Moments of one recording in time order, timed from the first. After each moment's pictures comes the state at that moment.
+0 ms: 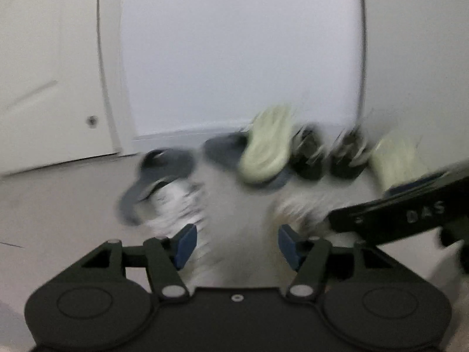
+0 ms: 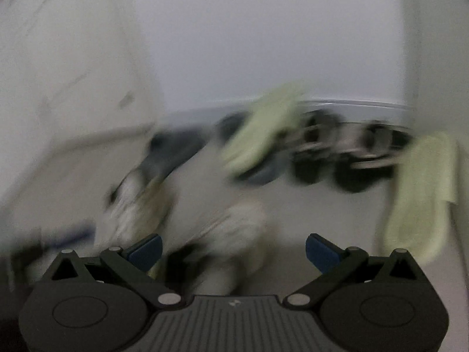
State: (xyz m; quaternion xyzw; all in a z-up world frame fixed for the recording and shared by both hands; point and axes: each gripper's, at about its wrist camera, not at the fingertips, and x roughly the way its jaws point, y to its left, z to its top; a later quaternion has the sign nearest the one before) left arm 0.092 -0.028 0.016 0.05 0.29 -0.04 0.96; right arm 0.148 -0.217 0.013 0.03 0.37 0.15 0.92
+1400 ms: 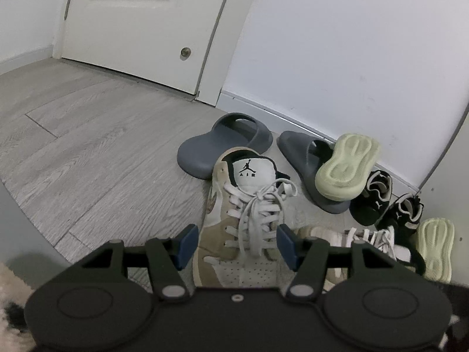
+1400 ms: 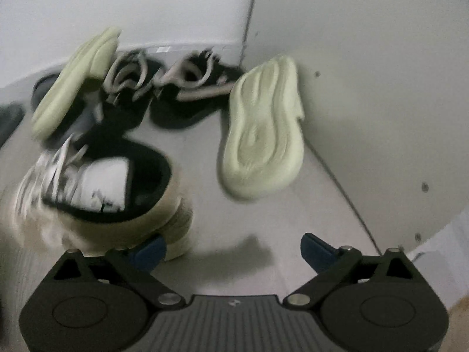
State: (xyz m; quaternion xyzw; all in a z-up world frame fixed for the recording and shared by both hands) left arm 0.104 0.042 -0.005 -0.19 0.30 0.07 0.93; right arm 0.168 -0.271 -0.044 0.04 0.41 -0.22 0.88
